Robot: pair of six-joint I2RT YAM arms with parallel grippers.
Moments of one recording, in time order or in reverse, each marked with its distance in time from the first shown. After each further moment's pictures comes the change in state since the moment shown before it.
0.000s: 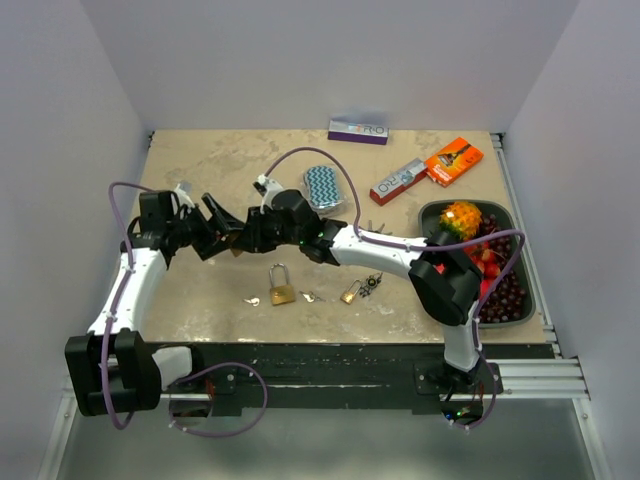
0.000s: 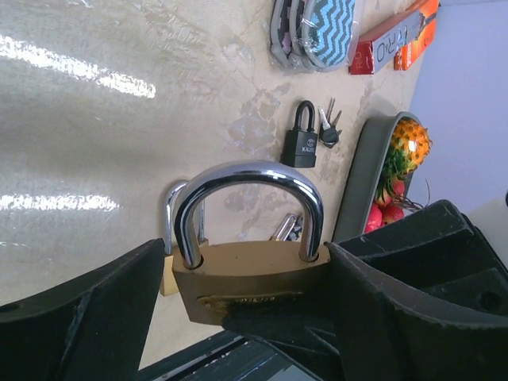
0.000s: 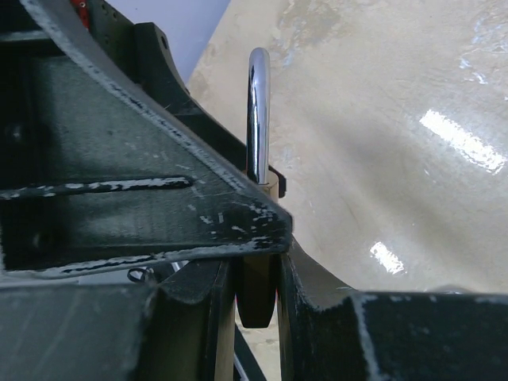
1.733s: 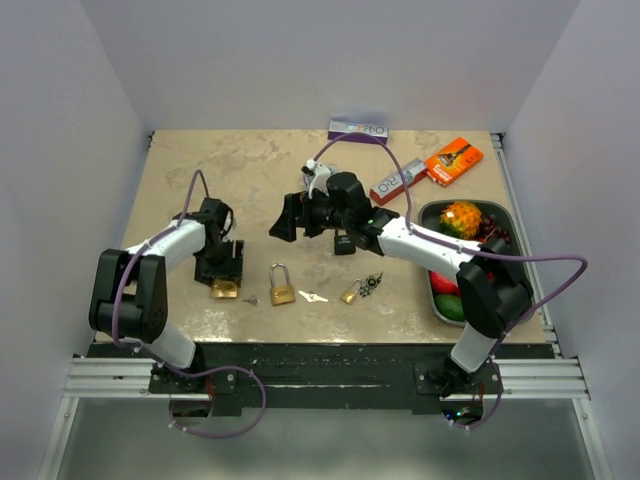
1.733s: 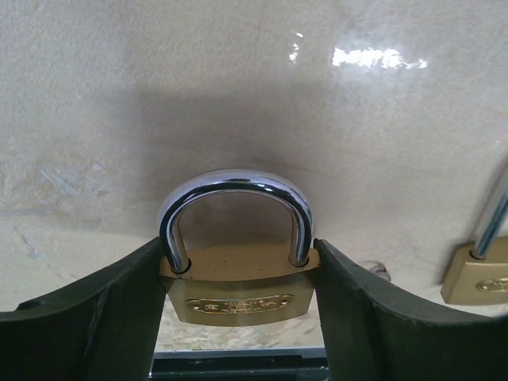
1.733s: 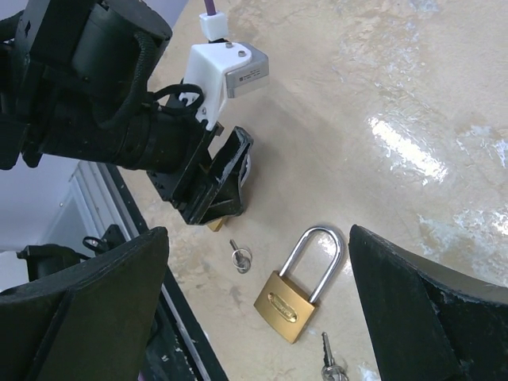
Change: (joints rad) left arm -0.257 0.400 0.066 -0.293 -0.605 0.472; right arm -0.207 -0.247 -0.231 -0.043 -0.134 -0.173
